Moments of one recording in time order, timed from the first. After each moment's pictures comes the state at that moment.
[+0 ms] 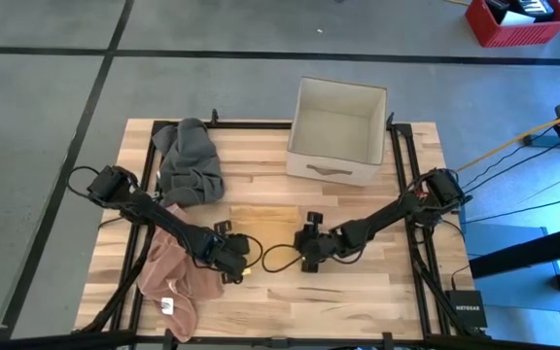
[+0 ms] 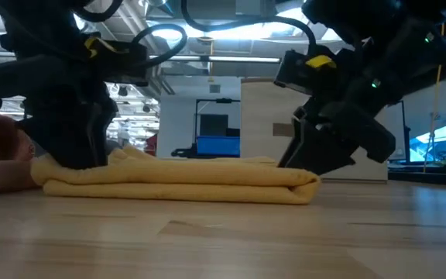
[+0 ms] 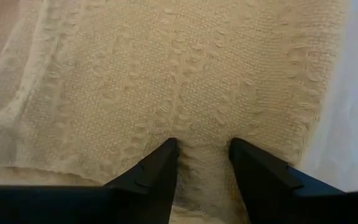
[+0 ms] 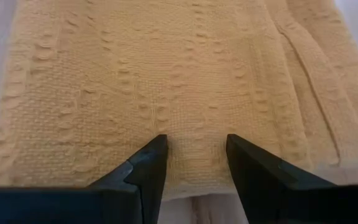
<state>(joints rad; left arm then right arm) -0.49 1.78 0.97 -0.52 -0.32 -0.67 0.37 1.86 0.90 -0.02 0.42 0.29</state>
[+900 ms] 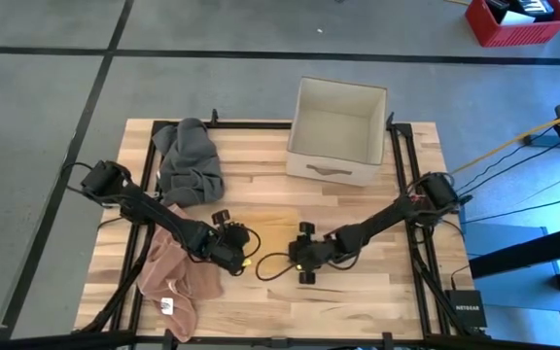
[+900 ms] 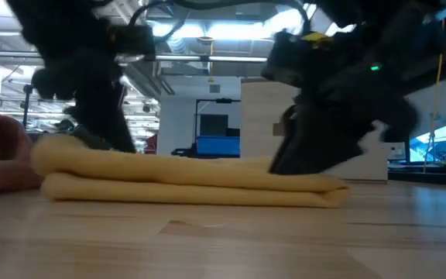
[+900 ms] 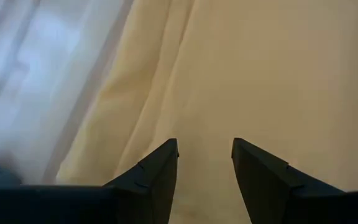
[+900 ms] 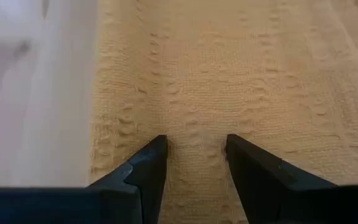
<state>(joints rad) -0.46 1.68 0.95 -0.52 -0.57 -0.69 0.41 1.91 0.99 -0.03 0.27 0.31</state>
